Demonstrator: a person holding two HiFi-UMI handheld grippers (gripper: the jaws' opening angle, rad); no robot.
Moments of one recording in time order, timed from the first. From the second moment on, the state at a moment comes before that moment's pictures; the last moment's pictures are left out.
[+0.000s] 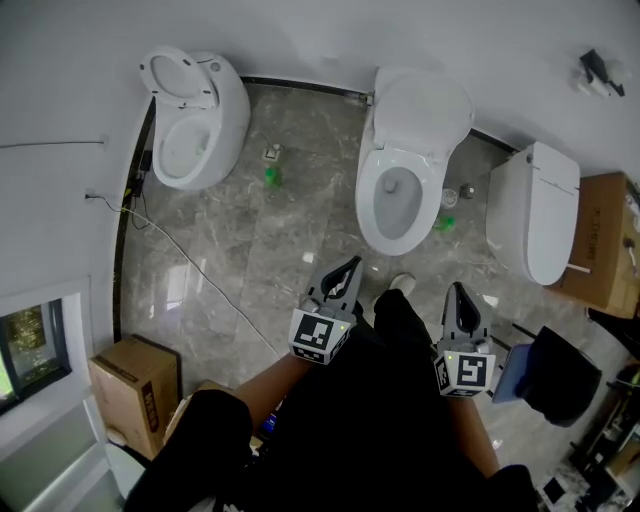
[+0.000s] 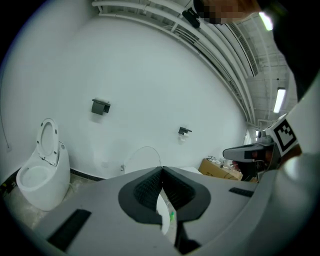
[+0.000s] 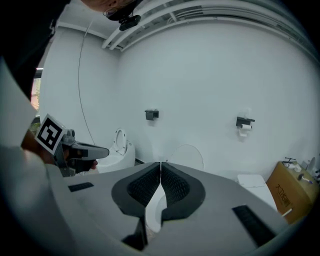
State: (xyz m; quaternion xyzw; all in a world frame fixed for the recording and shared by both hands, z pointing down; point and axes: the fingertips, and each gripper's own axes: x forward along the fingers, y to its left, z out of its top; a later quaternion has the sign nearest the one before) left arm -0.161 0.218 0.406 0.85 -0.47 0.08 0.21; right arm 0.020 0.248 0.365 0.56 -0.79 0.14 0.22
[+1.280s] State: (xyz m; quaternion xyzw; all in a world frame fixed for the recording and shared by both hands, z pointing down) left arm -0.080 0.141 0.721 0.77 -0.50 0.23 0.33; right arm 0.147 0.130 0.699 0.44 -0.79 0.30 0.31
